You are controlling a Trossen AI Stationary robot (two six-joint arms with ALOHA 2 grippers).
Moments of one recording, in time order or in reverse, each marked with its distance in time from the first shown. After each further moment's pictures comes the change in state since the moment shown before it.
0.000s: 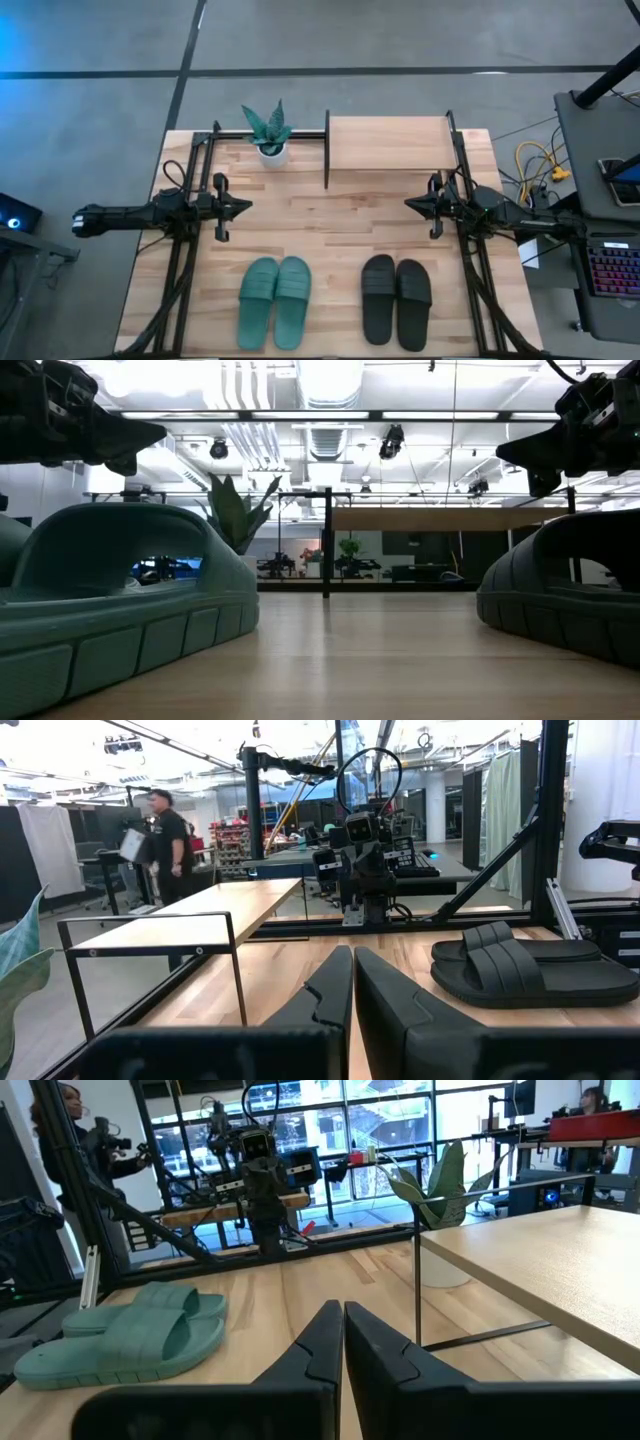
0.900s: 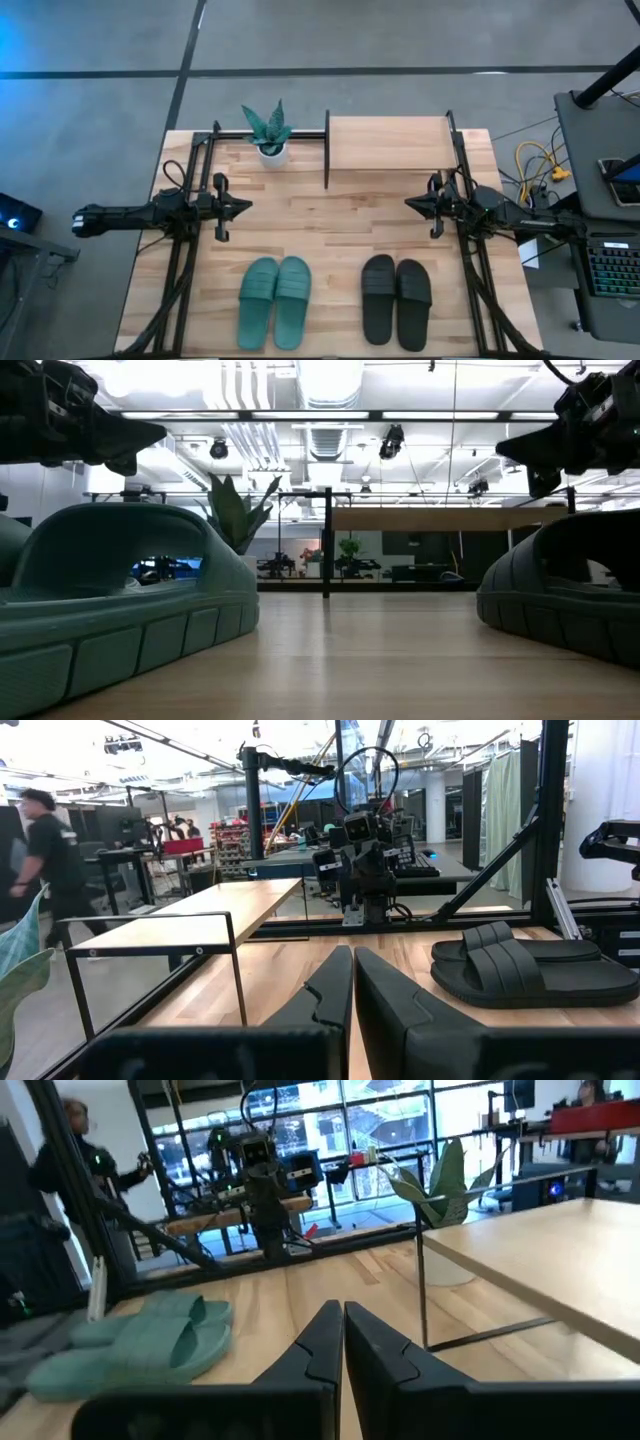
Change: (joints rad) left arm 0.000 0.000 0.000 0.000 0.000 0.000; right arm 0.000 0.002 -0.001 0.047 0.000 0.081
